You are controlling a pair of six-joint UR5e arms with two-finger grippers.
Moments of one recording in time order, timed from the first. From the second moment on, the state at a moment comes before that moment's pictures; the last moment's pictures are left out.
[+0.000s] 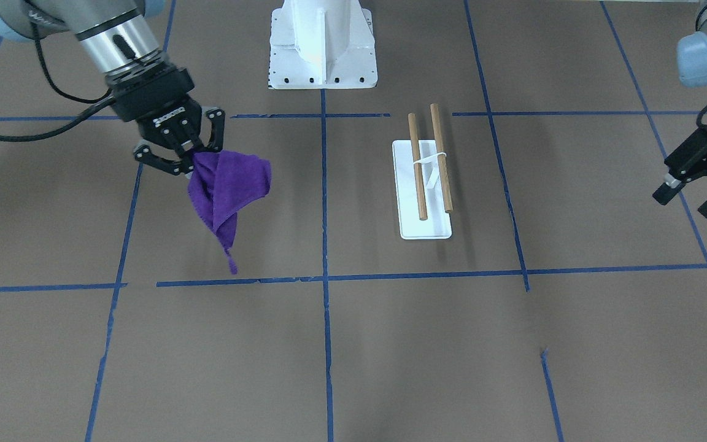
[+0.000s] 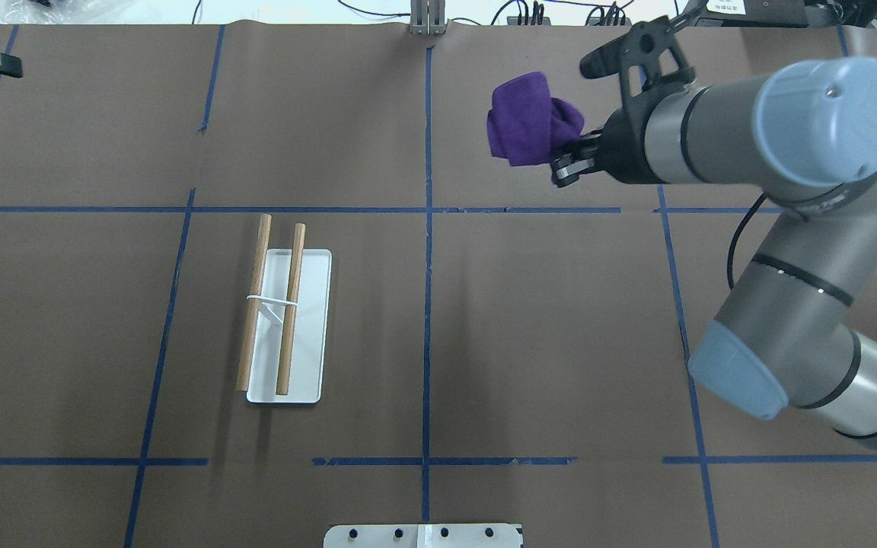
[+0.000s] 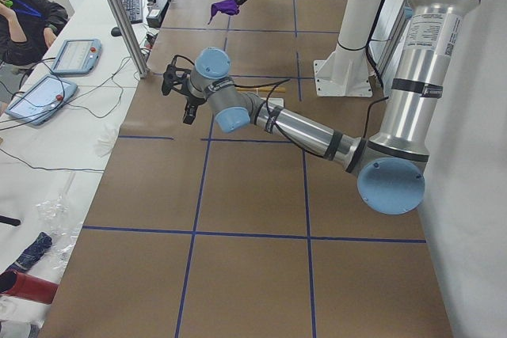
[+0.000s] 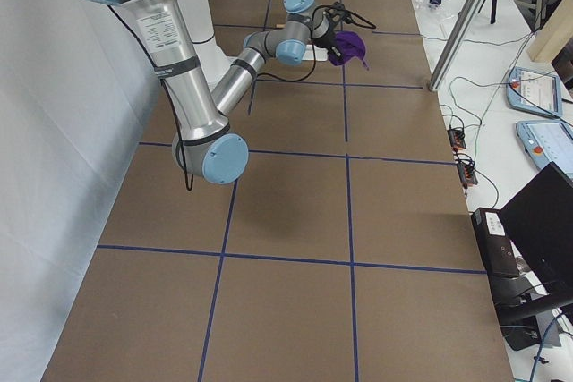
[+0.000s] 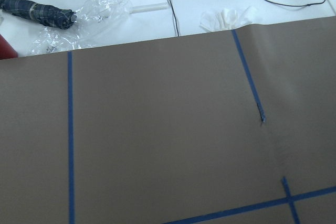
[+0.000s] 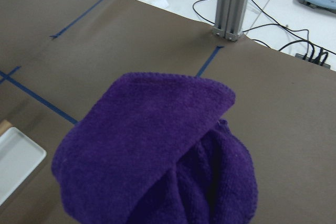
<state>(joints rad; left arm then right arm) -1.26 -1.78 -1.74 -2.34 -2.32 -1.02 0.66 -1.13 2.03 -1.23 1.71 0.67</state>
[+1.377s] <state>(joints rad) -0.78 -2.12 -1.69 -2.77 -2.03 -2.08 0.30 -1.03 2.08 -1.22 1.30 0.69</state>
